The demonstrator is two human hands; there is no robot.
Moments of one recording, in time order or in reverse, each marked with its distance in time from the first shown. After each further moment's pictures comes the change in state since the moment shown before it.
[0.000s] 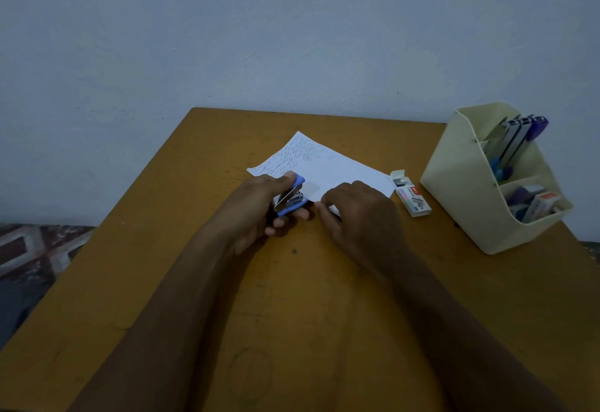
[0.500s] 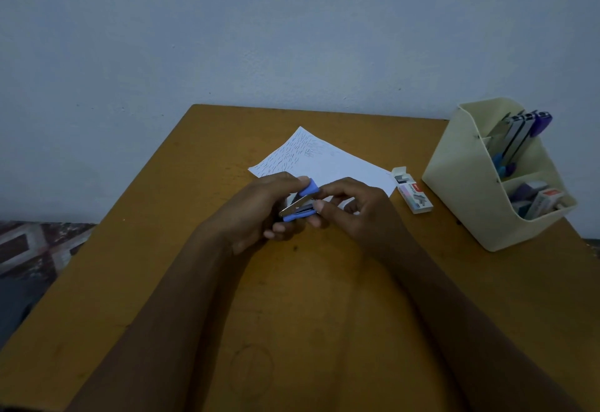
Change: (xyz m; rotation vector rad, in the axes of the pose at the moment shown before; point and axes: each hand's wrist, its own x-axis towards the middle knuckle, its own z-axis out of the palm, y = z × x) left_hand -0.010 0.004 0.003 0.007 -0.166 0.055; right_hand 0.001 0.003 -0.003 0.673 -0.127 0.262
